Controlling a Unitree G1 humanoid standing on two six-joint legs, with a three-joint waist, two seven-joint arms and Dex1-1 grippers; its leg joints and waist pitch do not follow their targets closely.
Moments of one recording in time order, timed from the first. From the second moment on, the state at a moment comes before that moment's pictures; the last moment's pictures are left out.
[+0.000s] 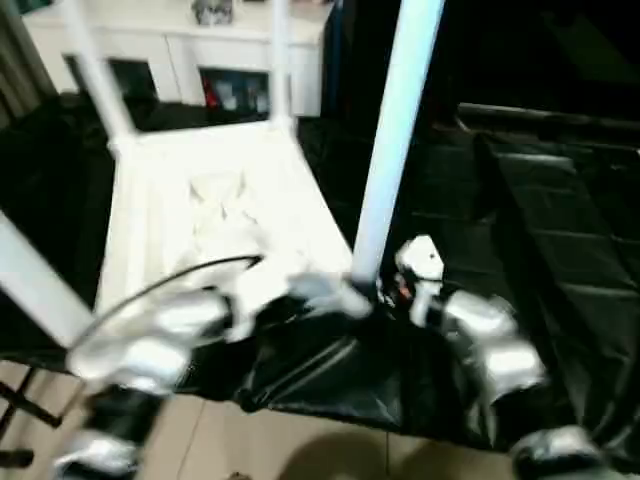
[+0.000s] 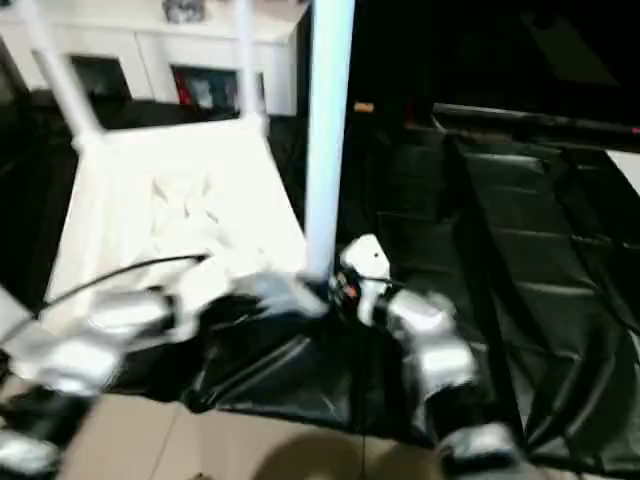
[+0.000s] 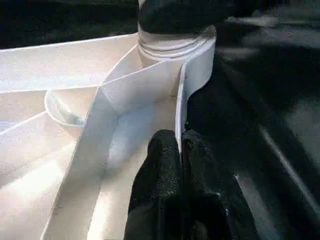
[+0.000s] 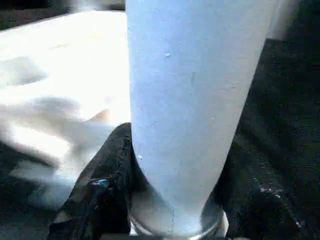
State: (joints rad) left arm -0.42 0.23 -0.25 0.44 0.13 0.09 -0.79; right arm -0.39 -0.05 0.04 0.57 0.00 -0.04 0.47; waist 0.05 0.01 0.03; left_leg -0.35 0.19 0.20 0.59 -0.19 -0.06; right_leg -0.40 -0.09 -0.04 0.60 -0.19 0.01
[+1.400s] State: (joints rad) left arm -0.34 0.46 -0.24 0.32 -0.06 0.02 -1.22; right arm -0.51 -0.33 0.21 0.57 0.13 0.03 1.29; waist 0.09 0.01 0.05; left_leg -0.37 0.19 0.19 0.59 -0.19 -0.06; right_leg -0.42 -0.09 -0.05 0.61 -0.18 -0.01
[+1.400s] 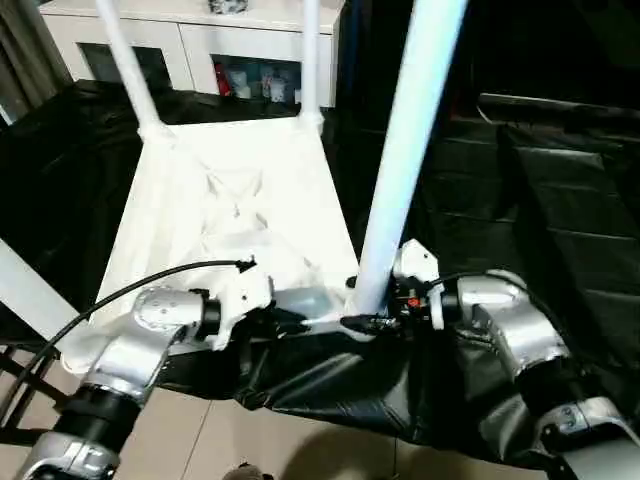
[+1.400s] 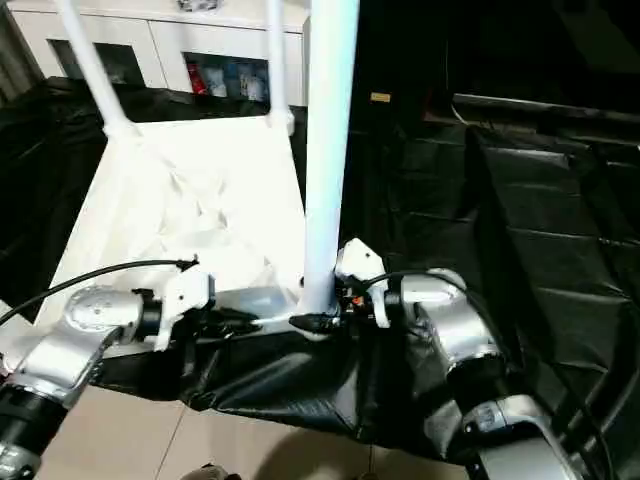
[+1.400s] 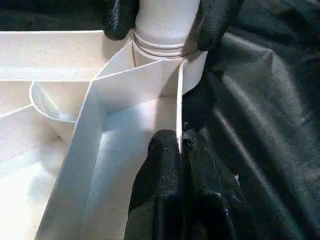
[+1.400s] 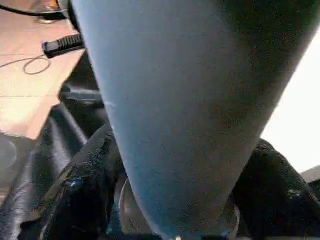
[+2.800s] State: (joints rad) left arm -0.45 0.19 -0.25 0.49 0.14 0.06 -0.76; right arm -0.43 -0.02 0.01 0.59 0.00 -0.02 0.37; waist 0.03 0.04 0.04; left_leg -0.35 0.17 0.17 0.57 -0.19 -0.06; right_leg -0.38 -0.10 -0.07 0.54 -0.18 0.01
